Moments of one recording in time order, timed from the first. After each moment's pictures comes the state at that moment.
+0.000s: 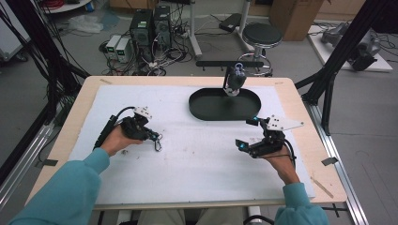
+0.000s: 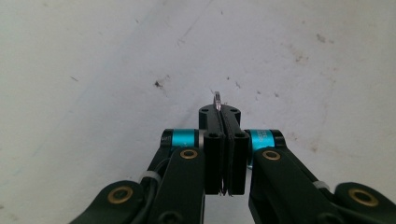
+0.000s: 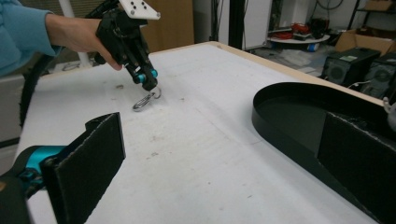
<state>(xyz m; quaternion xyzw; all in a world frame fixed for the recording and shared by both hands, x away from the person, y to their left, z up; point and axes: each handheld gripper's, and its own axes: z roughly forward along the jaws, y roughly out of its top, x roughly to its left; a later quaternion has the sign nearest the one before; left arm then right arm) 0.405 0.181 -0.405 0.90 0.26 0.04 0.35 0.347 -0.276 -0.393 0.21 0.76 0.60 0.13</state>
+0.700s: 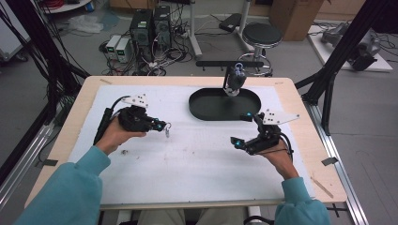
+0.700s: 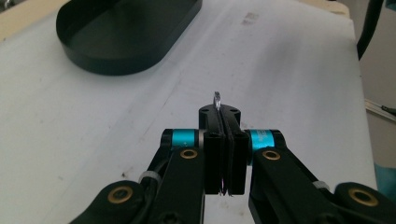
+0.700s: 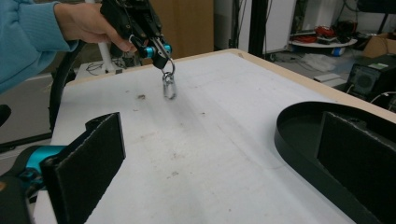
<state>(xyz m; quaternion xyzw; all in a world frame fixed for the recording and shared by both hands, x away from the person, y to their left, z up) 0.388 0.167 -0.349 0.86 0.21 0.03 0.47 0.351 -0.259 -0.372 0.18 0.76 0.61 0.10</state>
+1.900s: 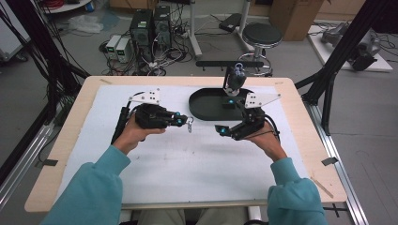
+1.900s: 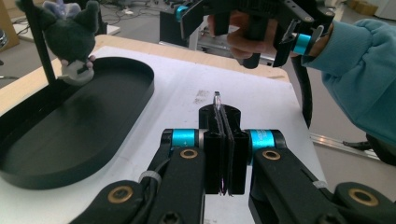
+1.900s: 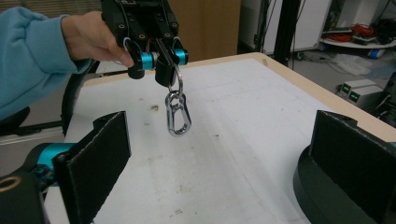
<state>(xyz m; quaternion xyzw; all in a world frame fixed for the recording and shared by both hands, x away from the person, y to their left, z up) 0.387 0.123 -0.336 0.80 0.12 0.01 0.59 0.384 -0.214 -0.339 0.13 0.79 0.60 0.07</state>
